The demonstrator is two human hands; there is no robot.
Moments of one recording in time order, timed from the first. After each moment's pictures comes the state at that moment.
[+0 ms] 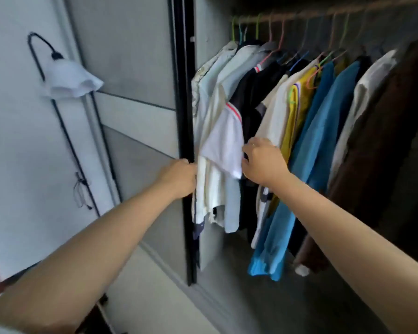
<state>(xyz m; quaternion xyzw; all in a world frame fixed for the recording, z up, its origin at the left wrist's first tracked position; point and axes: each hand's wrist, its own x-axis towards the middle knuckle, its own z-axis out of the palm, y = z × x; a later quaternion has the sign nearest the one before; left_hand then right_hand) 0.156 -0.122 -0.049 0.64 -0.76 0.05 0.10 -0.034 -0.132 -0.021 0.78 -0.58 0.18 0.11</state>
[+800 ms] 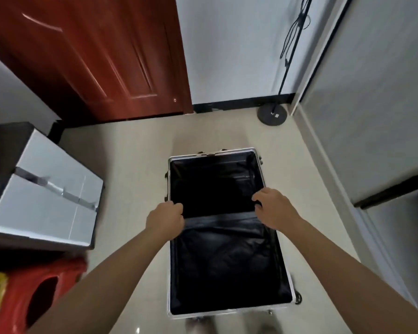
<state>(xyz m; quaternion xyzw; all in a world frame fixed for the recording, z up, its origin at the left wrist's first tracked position) 0.619 0.235 -0.460 0.89 -0.37 -0.24 -0.07 0.459 0.048 -0.455 0.93 -0.28 -0.12 -0.22</state>
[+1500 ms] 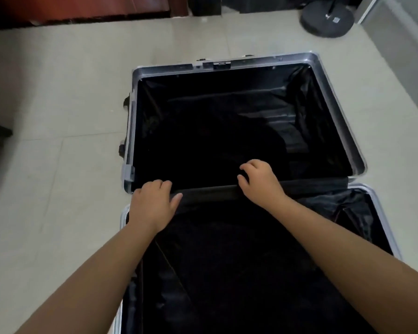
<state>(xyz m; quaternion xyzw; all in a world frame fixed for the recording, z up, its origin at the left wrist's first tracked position) 0.732 0.217 -0.993 0.91 -0.37 -0.14 -0.06 0.607 0.032 -0.995 0.91 -0.31 -0.04 -0.26</state>
